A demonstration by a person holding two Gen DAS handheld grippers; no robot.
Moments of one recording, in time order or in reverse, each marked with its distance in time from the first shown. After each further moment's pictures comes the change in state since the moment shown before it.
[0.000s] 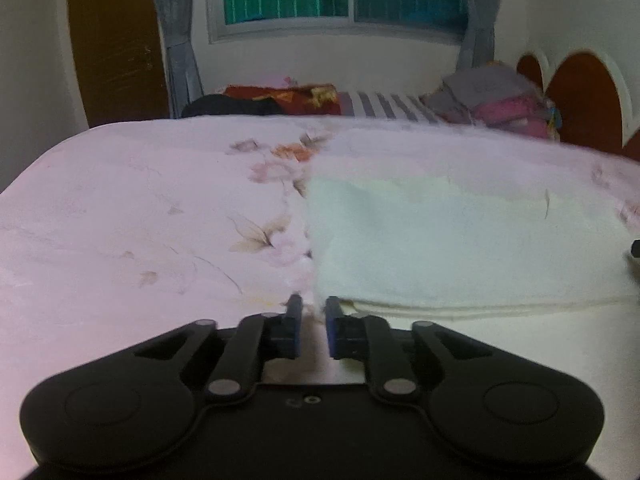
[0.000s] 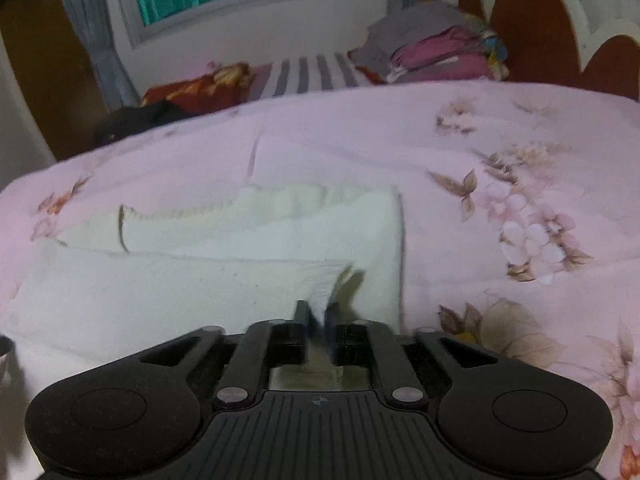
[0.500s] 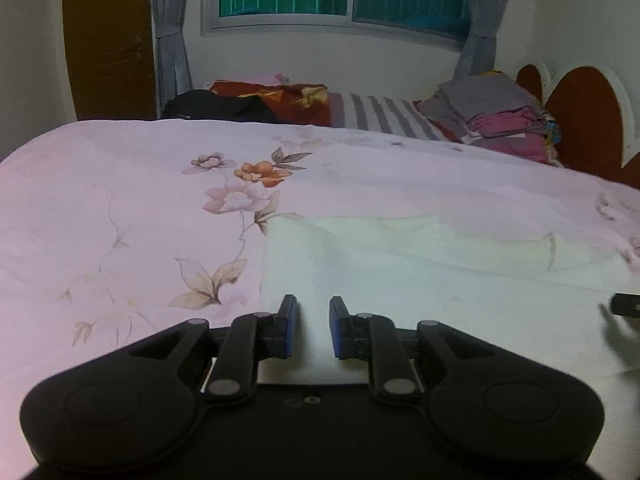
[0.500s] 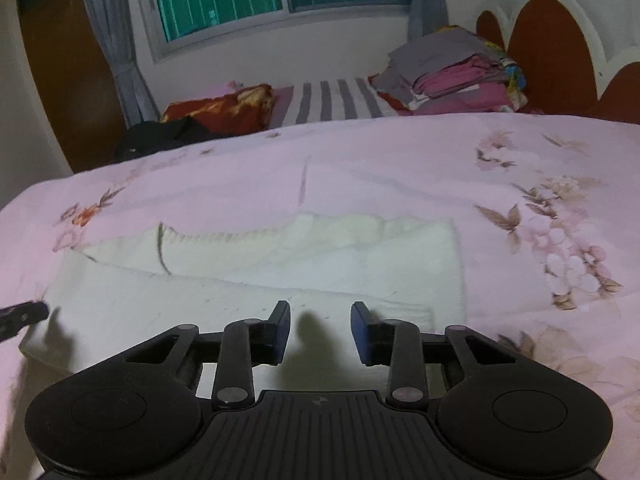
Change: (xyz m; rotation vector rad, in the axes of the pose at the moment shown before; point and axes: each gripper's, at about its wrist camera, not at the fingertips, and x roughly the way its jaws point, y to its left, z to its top) left arm 0.067 -0.023 0.038 -0.026 0.029 -0.031; right arm 0.010 0.045 0.000 -0.049 -0.049 0.059
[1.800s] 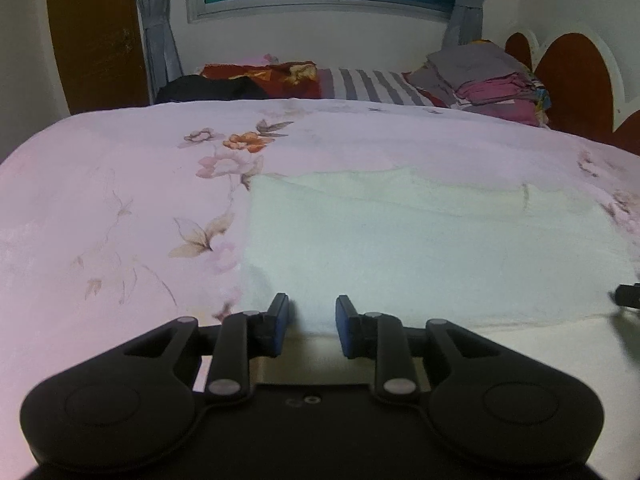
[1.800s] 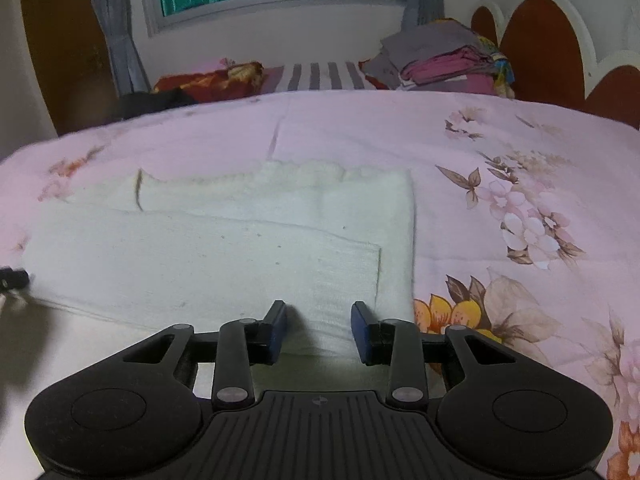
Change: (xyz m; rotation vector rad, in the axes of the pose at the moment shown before) left arm -0.042 -0.021 -0.024 0.051 0.072 -0.012; right arm -0.024 -0.029 -0.036 -0.040 0.040 -0.041
